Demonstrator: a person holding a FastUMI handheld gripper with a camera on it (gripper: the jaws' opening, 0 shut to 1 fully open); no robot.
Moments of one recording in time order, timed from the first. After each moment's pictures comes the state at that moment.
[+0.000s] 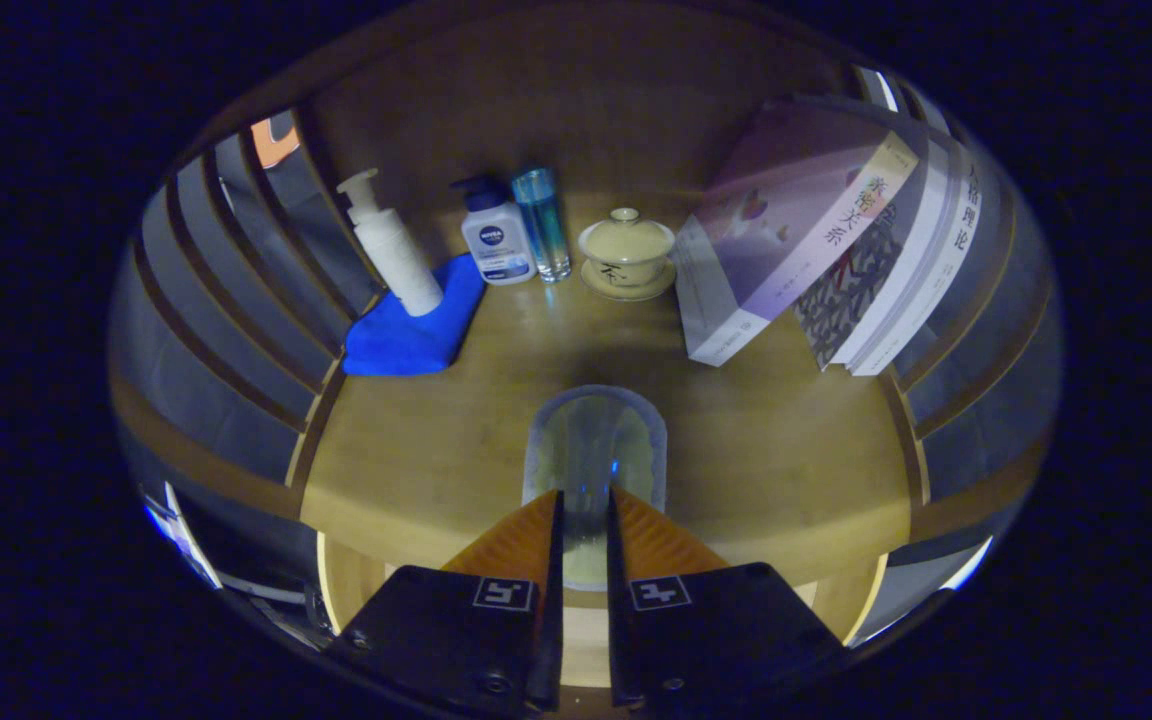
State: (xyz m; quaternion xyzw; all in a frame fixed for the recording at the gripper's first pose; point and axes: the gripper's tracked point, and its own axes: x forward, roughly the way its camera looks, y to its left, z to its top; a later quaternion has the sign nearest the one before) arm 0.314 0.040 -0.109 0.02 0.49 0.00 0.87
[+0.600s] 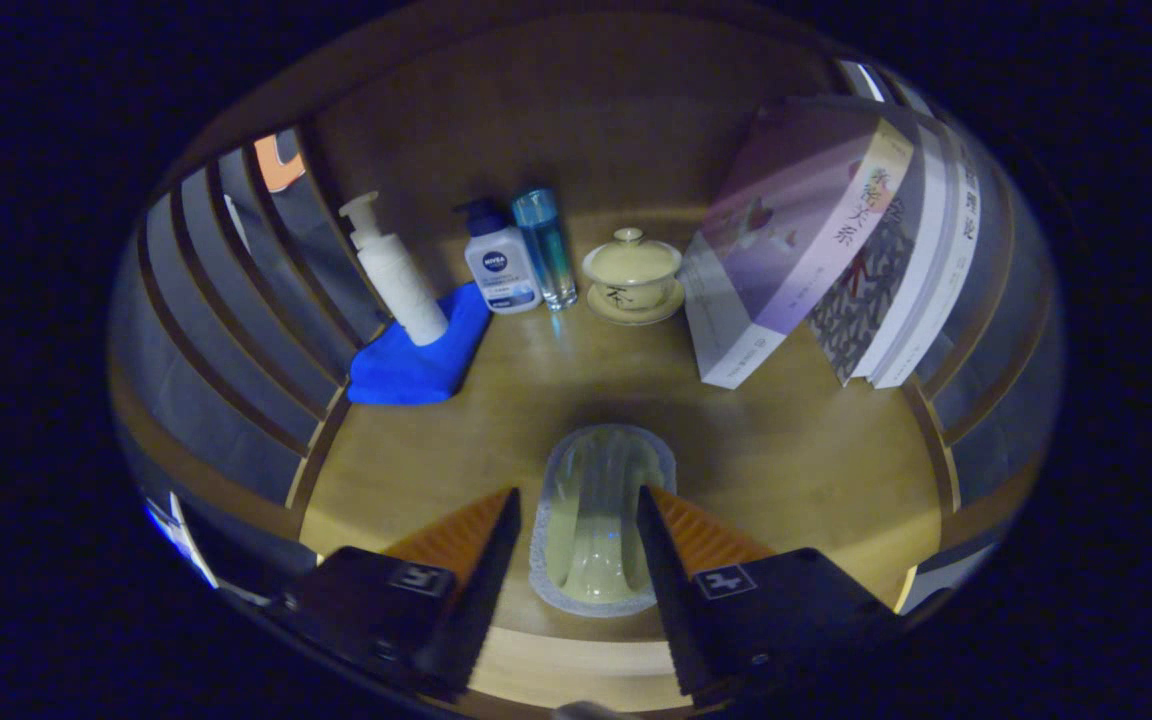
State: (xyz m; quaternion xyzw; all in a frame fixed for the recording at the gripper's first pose) arm 0.333 0.043 -0.113 0.04 0.41 0.01 0.91
